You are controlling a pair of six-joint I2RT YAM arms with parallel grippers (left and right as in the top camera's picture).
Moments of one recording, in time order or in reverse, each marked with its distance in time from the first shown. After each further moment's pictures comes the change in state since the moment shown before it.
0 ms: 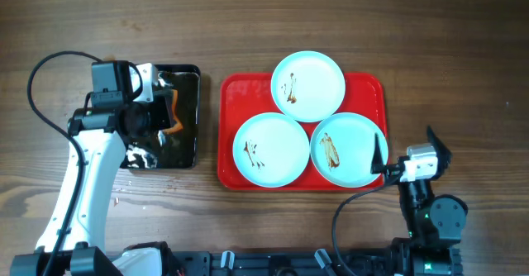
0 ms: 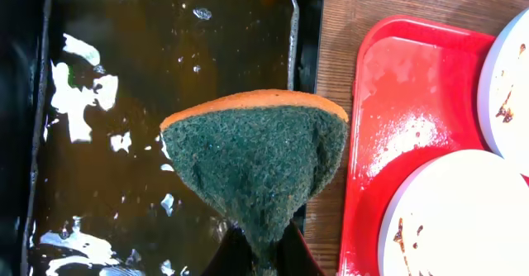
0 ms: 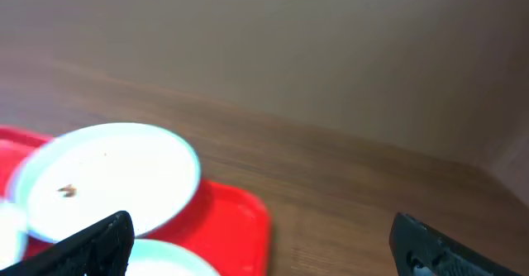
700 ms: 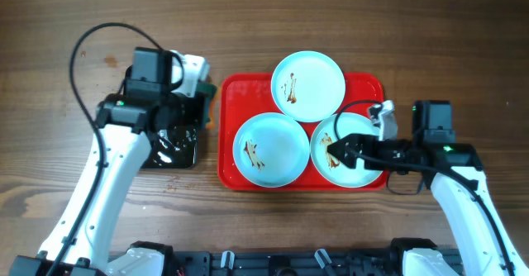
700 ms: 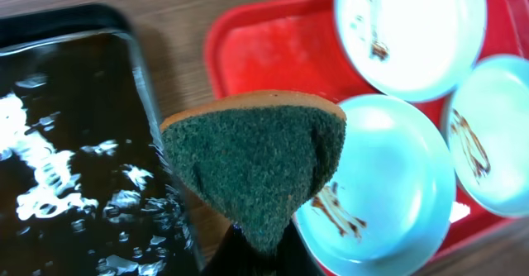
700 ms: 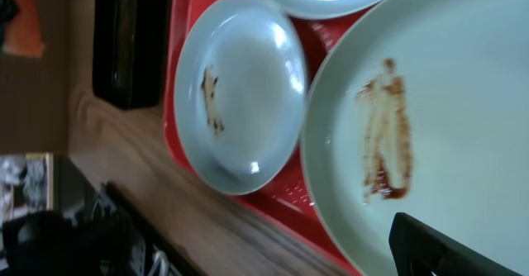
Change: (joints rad) left arm -0.270 -0.008 0.134 -0.096 0.032 0.118; right arm 0.043 1.147 0.661 -0.703 -0.590 0.290
